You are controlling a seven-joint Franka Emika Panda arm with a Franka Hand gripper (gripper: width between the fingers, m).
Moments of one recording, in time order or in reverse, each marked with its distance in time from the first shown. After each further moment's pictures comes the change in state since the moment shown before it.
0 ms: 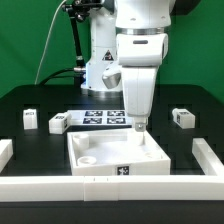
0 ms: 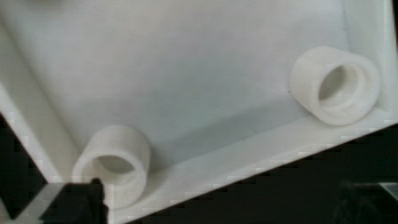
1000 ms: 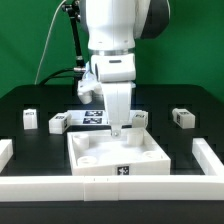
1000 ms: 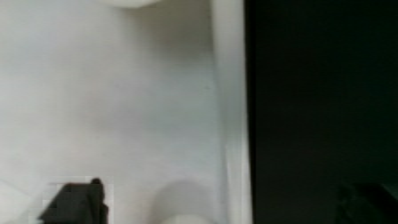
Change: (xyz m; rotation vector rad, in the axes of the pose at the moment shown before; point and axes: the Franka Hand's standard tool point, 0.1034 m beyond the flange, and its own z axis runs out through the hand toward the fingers) arm -0.062 -0.061 0.056 -0.041 0.001 -0.248
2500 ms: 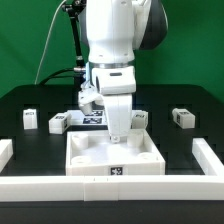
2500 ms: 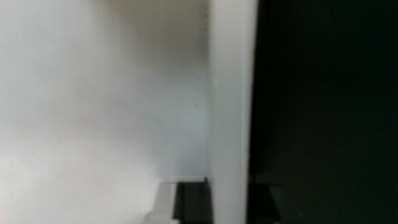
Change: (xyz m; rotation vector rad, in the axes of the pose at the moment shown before) arm 0.002 -0.002 0.015 -0.012 0.001 -0.019
